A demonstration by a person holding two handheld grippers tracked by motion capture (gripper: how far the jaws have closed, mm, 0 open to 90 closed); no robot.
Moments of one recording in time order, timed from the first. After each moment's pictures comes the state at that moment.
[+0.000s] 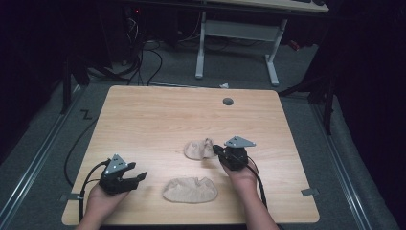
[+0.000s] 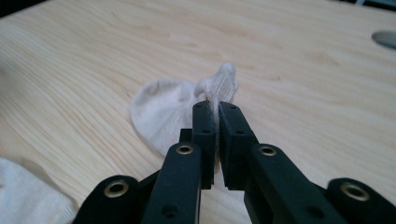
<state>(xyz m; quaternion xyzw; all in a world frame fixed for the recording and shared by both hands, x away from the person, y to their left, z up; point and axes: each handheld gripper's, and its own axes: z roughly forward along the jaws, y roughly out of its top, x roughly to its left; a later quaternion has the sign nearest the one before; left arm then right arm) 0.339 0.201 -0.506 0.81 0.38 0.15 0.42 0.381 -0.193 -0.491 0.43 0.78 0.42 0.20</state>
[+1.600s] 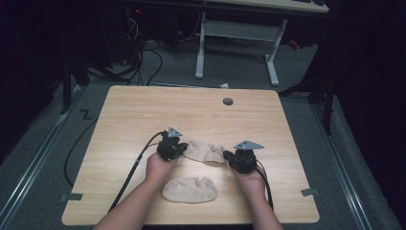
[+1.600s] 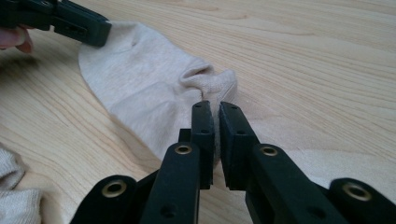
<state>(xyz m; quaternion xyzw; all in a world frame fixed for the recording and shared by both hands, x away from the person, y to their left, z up) 0.447 0.057 -0.522 0.82 0.40 0.11 0.41 0.382 -0.225 -0.515 0.47 0.77 0.39 0.18</state>
